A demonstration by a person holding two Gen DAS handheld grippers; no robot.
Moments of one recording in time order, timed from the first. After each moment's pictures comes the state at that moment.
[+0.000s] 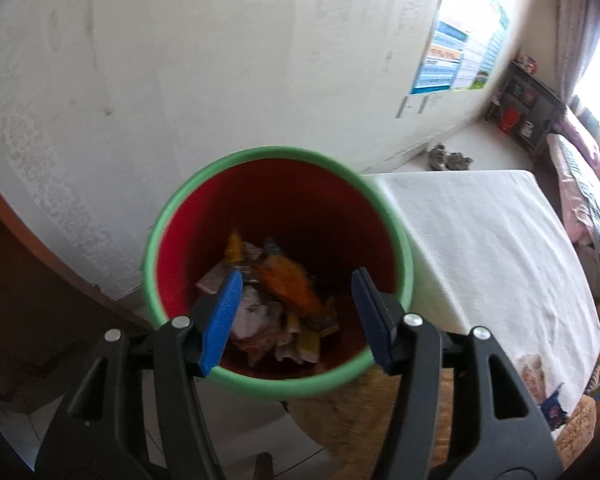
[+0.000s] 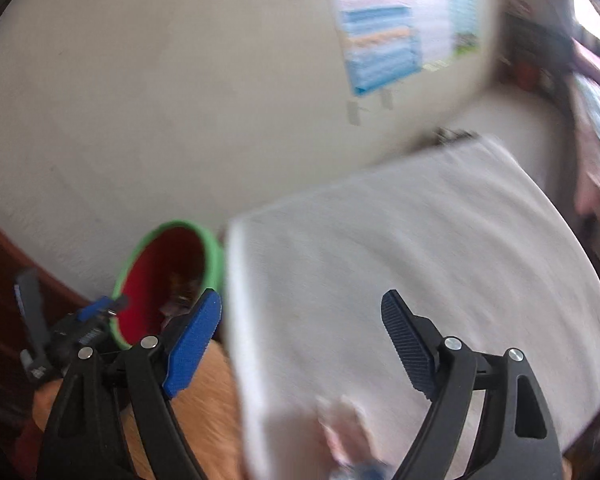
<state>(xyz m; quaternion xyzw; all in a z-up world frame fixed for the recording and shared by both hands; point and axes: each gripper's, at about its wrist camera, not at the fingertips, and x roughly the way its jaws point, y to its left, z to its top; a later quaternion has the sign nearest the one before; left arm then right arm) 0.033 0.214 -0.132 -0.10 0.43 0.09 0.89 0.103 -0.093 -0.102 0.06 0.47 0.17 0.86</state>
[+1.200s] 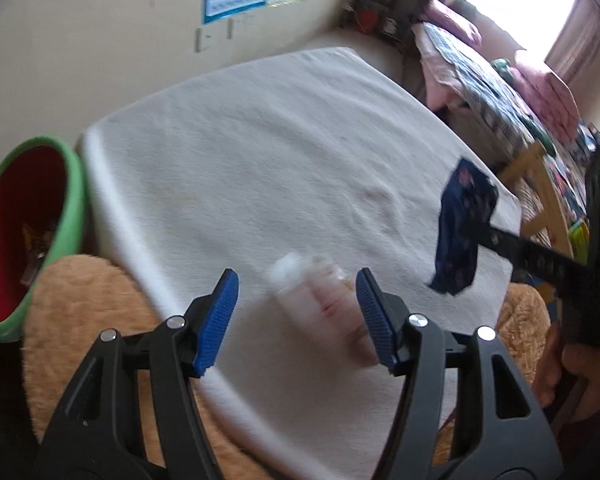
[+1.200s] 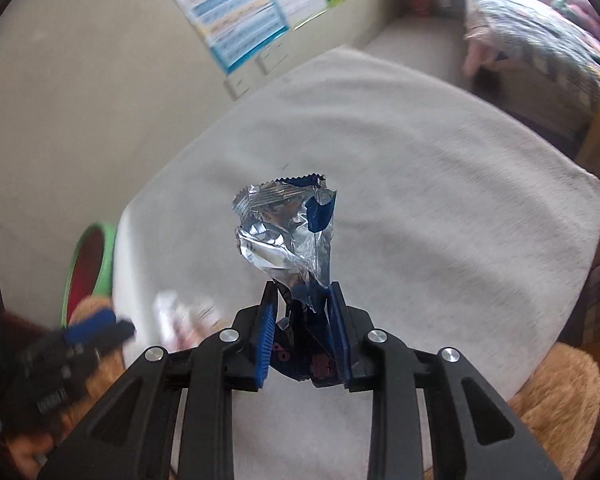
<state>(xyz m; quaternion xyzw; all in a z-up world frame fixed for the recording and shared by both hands) 0.026 -0.021 -0.152 -0.02 0.51 -0.16 0.85 0.050 -0.235 -0.168 0.16 0.49 0.05 0.85</state>
